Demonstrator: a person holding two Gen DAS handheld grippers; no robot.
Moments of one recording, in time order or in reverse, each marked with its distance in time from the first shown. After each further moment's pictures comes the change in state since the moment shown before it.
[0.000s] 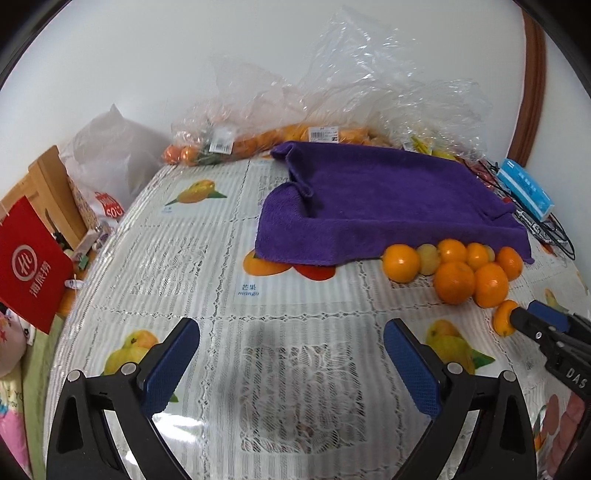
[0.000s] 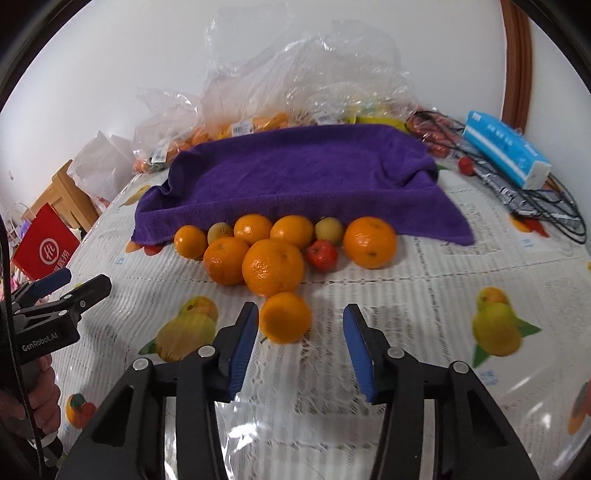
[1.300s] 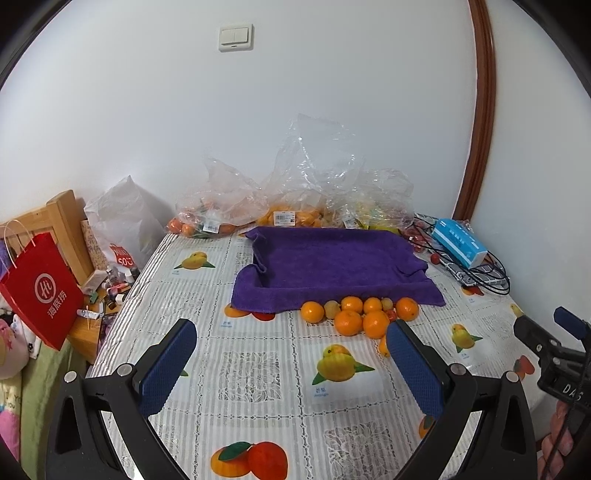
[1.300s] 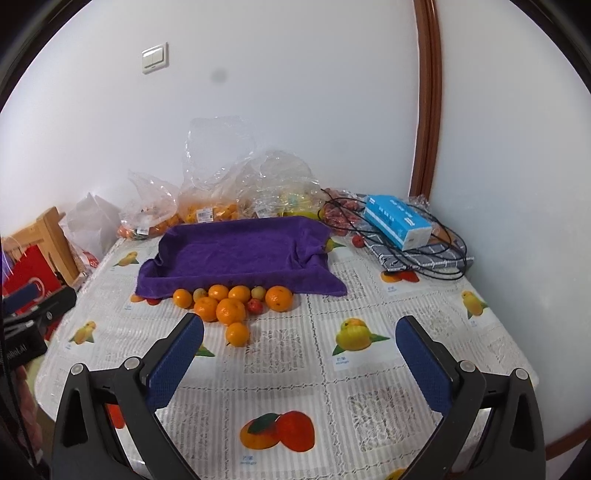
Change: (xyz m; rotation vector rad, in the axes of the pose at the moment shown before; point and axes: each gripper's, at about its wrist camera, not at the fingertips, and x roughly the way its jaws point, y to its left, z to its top) left arm -0.163 -0.039 0.003 -0.008 -0.222 -0.062; right arm -0.188 -0.015 -0.009 0.024 -0.258 -0.228
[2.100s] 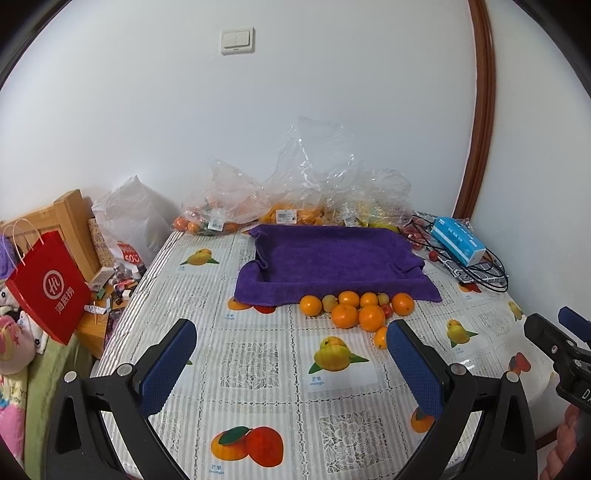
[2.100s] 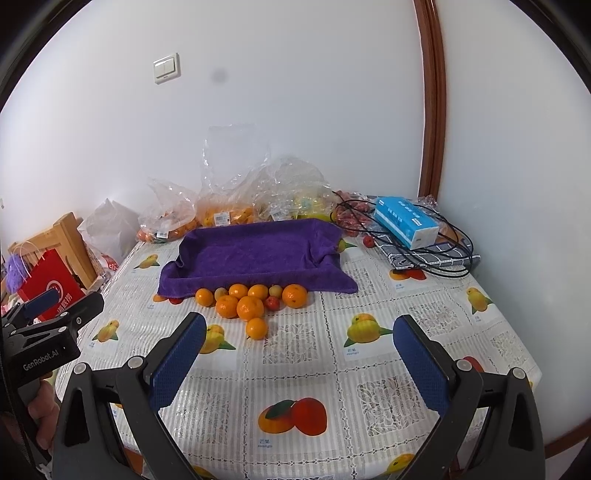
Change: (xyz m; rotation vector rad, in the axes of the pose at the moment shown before) left arm -0.019 -0.007 -0.003 -0.002 0.015 0.022; right arm -0.031 -0.004 0.001 0.022 0.001 0.074
